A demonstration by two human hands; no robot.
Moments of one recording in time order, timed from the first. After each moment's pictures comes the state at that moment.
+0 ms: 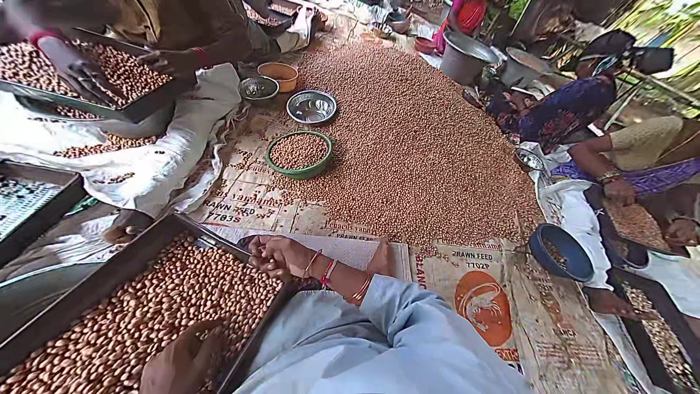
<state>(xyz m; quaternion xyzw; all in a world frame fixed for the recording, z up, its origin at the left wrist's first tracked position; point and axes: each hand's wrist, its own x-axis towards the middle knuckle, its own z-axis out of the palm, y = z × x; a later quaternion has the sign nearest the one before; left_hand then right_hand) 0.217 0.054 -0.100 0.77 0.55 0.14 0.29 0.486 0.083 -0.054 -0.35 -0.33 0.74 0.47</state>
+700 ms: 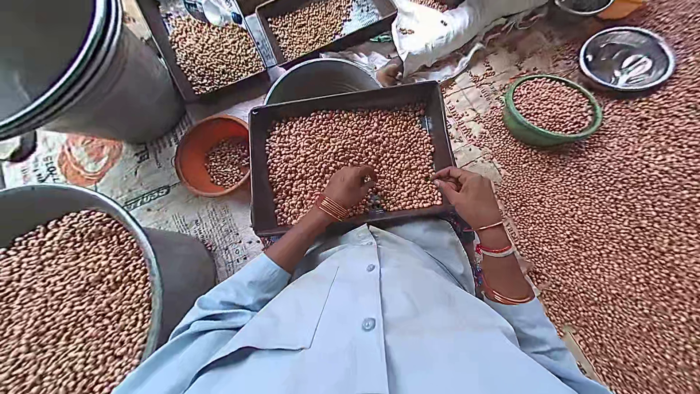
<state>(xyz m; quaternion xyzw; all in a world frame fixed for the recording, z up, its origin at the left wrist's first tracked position) 0.190 0.034 -0.078 0.71 0.62 0.16 0.29 0.472 0.058 -0.036 -0.54 -0.75 0.31 0.21</state>
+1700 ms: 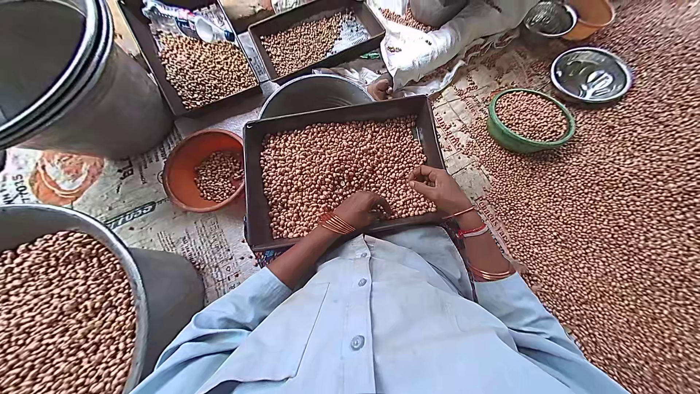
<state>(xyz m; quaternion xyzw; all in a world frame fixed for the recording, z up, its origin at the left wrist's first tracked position) 0.210 0.029 -0.098 0.78 0.47 0.15 0.39 0.456 0.073 -0.049 -0.46 -0.70 0.50 0.22</state>
